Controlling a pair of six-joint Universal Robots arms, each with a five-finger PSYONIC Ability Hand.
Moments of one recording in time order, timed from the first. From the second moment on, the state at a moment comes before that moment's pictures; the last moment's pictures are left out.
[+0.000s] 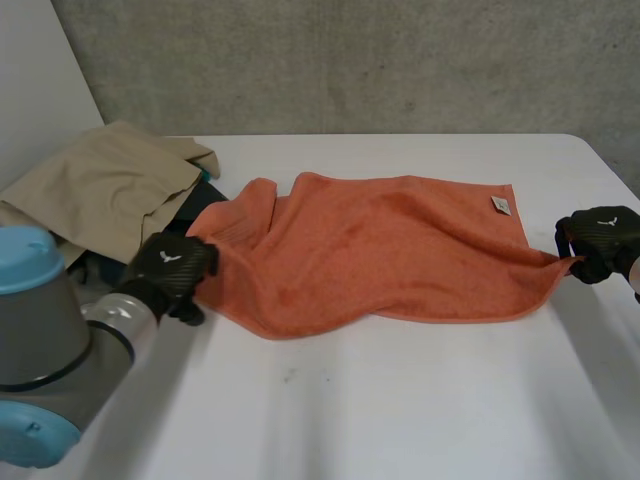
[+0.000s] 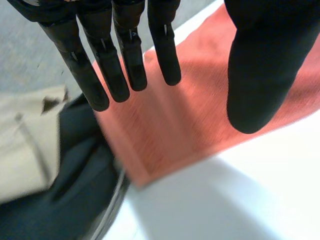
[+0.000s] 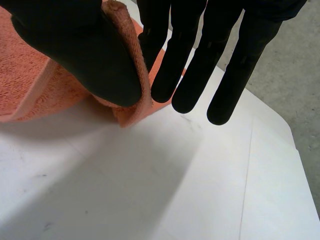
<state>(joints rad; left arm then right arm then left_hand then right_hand) 4.41 -1.86 -1.84 3.39 -1.45 3.54 1.45 -1.11 1.54 -0.03 1.16 2.59 0.64 0.63 0.63 0.63 0.46 1.12 1.18 1.19 1.20 1.01</state>
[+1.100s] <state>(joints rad) 4.34 -2.42 -1.20 3.39 -1.21 3.72 1.45 -1.05 1.56 -0.03 1.16 2.57 0.58 0.59 0.58 0.59 0.42 1.12 1.18 1.19 1.20 1.01</state>
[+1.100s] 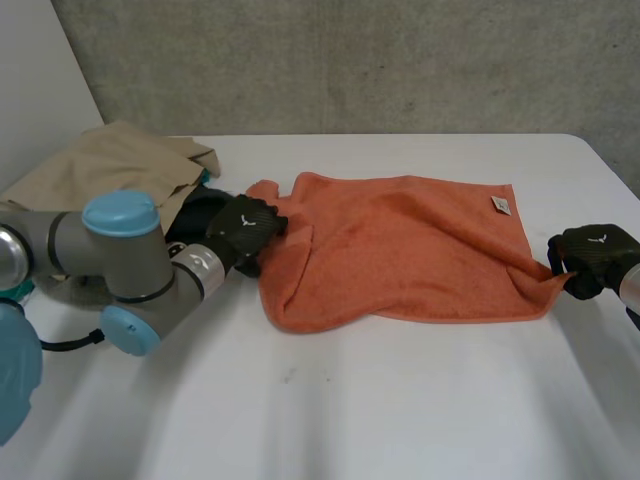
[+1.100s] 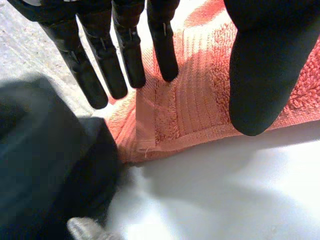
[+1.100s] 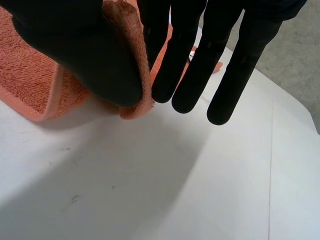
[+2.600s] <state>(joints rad) 4.33 -2.09 -1.01 3.84 -1.53 3.87 1.54 -1.23 1.15 -0.63 1.57 2.54 1.13 1.20 1.19 1.20 0.98 1.13 1.18 1.20 1.20 1.01</state>
